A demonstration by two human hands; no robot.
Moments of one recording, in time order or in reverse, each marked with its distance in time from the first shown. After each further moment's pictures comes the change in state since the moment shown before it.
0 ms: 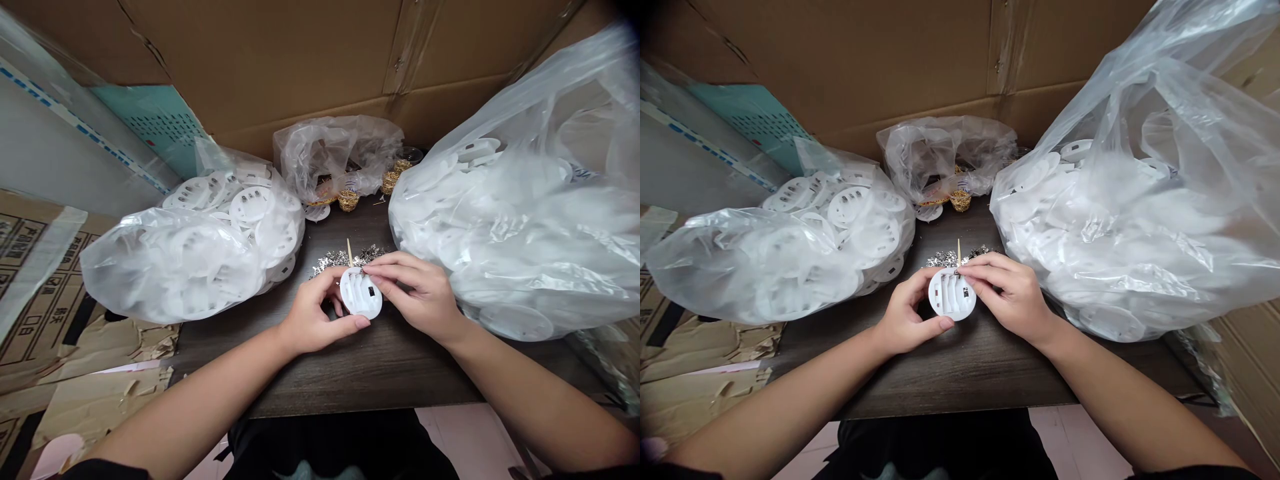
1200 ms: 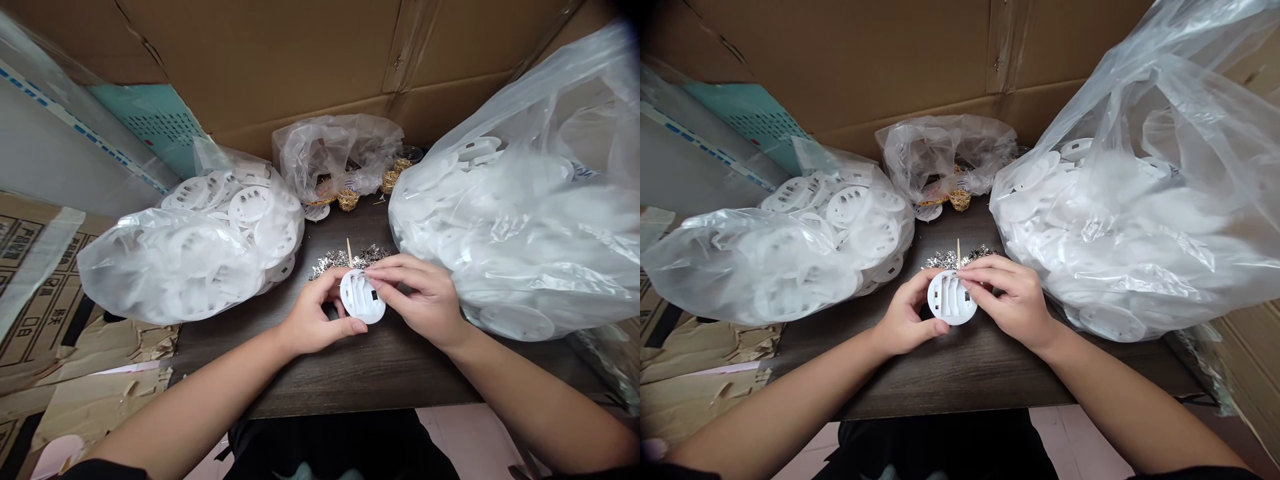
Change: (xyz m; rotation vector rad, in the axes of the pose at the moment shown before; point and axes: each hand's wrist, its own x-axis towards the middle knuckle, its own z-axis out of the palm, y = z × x) left_hand 0.000 -0.002 0.000 -0.185 -0.046 -0.088; right_hand -0.003 -0.008 0.002 0.043 0.065 0.043
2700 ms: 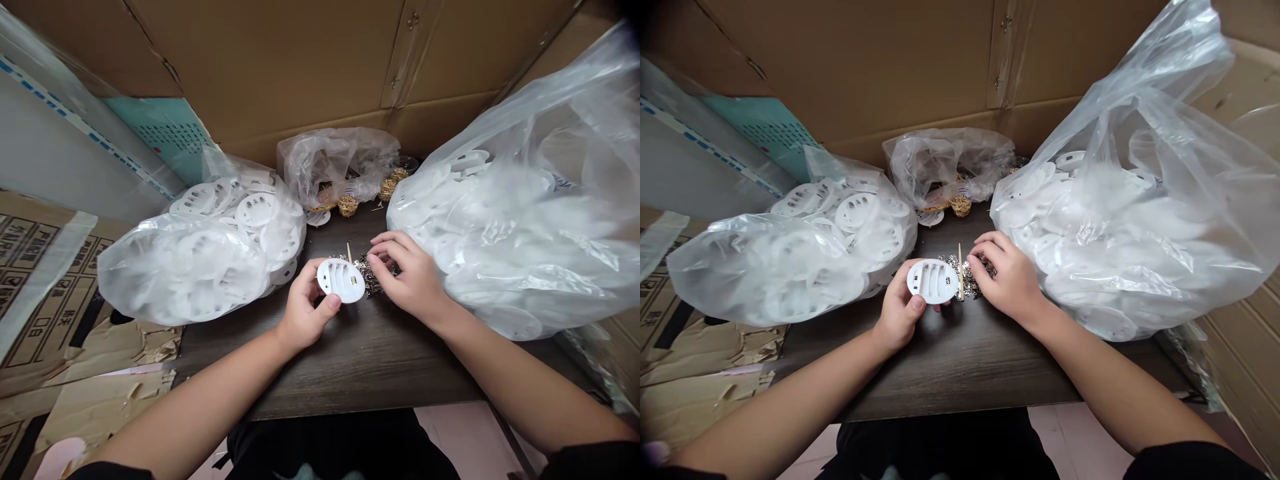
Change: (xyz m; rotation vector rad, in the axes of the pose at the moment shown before) left_hand -0.003 -0.003 -0.005 -0.012 0.222 0.033; right_hand 0.018 0.020 0.004 -0.337 -0.023 0.050
